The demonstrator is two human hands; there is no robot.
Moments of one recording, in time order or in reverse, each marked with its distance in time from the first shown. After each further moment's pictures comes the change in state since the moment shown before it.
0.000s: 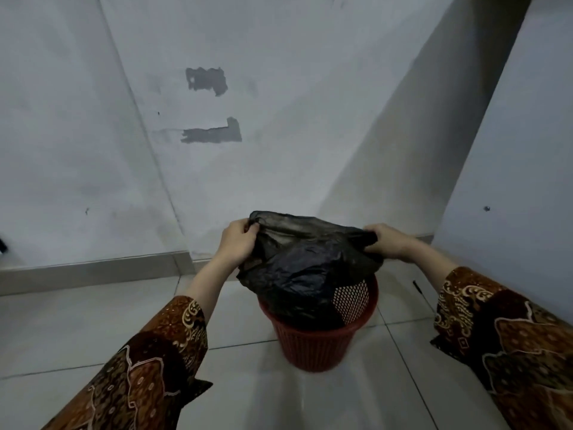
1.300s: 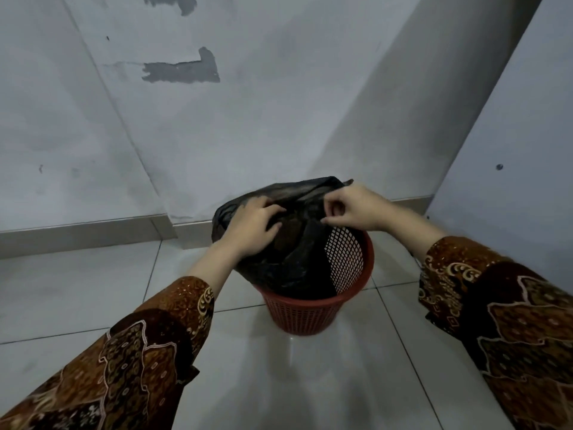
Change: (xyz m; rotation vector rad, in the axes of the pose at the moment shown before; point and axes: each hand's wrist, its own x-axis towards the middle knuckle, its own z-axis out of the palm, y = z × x) left_hand 0.014 -0.043 0.058 0.654 -0.232 0.501; right_hand 0.011 -0.022 0.029 -0.490 0.039 -0.467
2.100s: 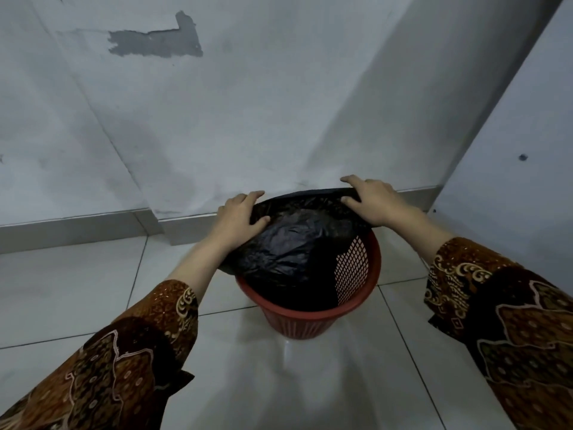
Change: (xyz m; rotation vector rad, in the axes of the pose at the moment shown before) left_hand 0.022 -0.032 0.026 -0.131 -0.042 -0.209; right_hand 0.018 0.056 0.034 -0.085 0.017 0.426
